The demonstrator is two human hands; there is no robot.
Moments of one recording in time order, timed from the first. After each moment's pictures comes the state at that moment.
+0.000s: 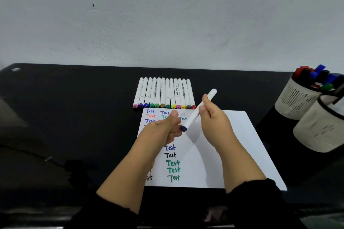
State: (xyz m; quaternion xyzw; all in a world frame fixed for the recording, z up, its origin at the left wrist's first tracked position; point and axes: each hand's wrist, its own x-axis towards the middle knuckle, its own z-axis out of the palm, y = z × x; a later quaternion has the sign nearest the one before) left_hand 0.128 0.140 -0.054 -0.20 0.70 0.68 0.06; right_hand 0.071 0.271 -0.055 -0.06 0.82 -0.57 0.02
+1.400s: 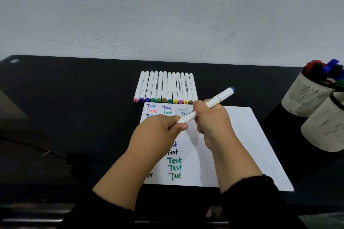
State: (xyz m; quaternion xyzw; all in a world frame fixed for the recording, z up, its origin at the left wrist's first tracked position) left_hand 0.133 0.134 -0.052 -0.09 0.93 0.34 0.02; right_hand 0.072 0.251 -0.053 0.08 0.68 -0.72 0.10
